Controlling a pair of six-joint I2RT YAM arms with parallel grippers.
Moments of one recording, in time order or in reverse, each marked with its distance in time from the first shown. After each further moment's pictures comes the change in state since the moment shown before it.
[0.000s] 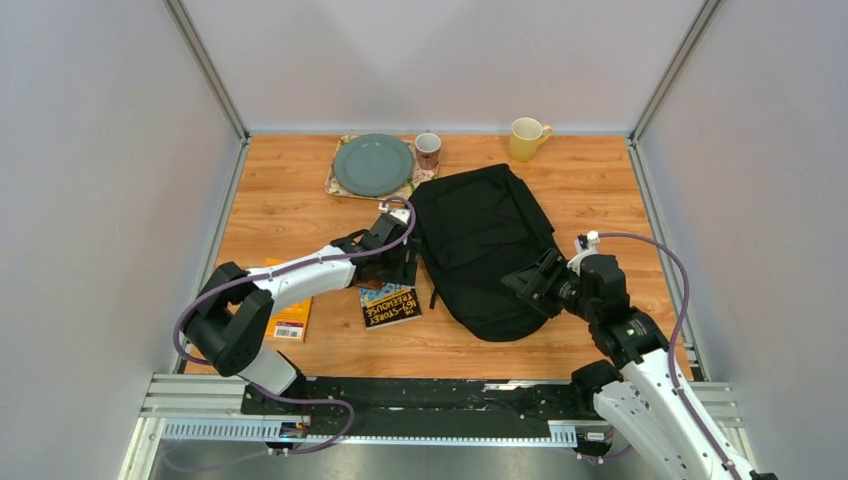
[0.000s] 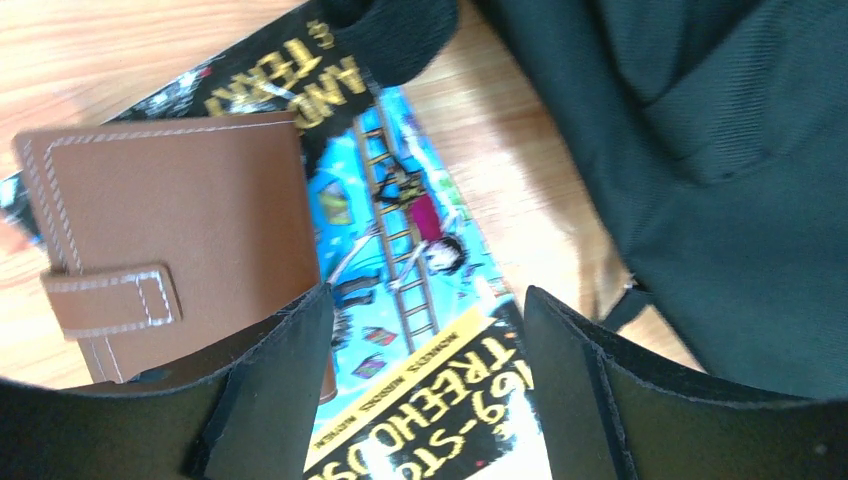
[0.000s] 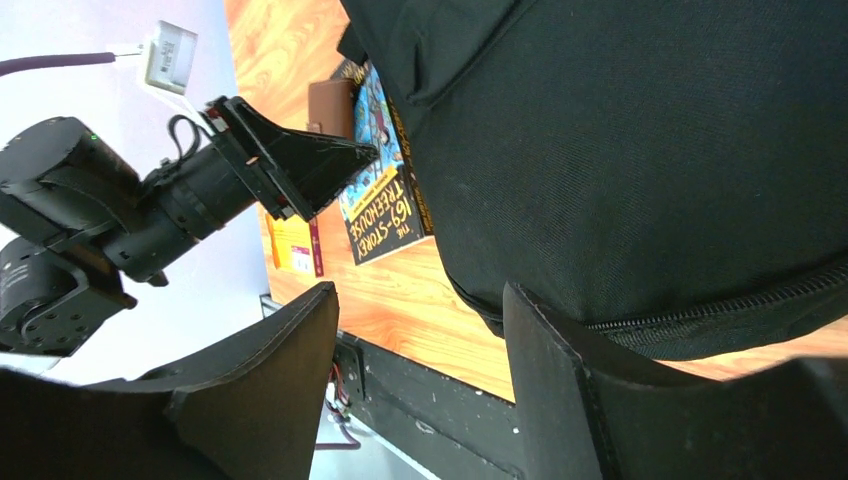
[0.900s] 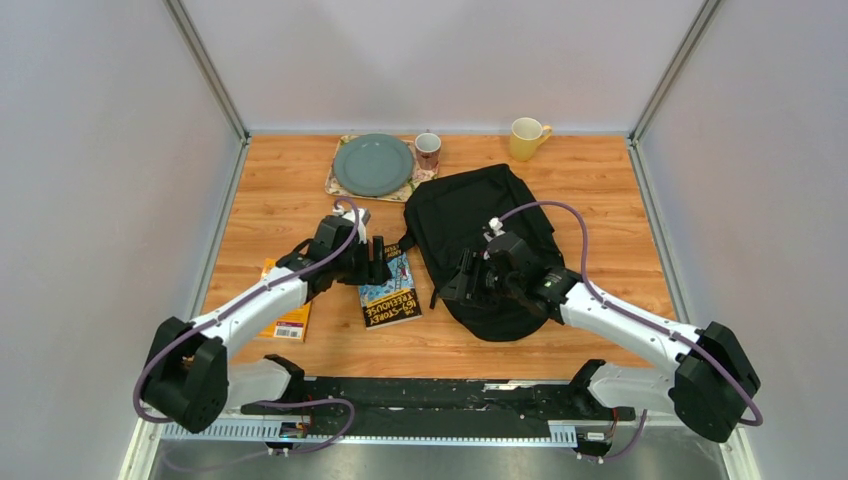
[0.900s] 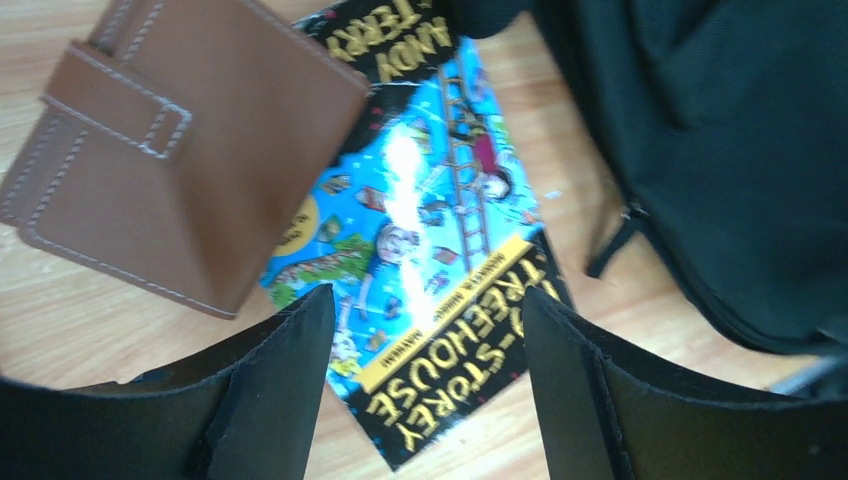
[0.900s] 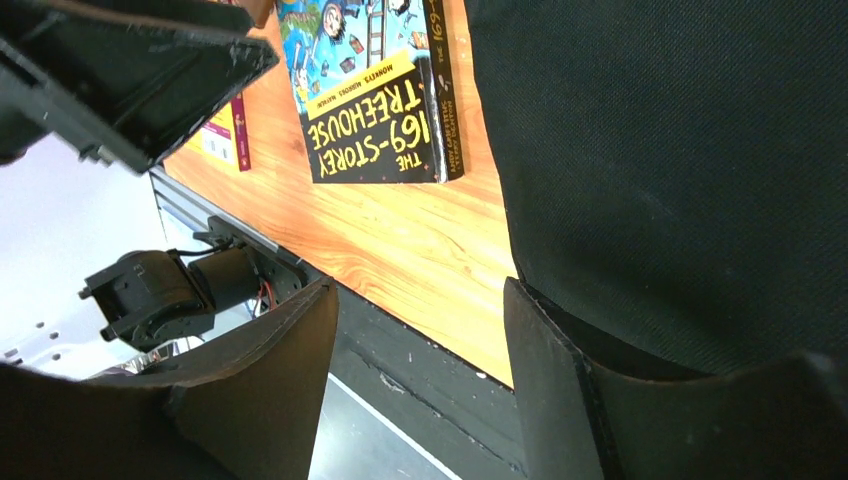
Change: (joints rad) left arm 0.240 -0.304 -0.217 0.025 0.195 0.040; right arm 0.417 0.626 0.183 0.228 0.075 -0.036
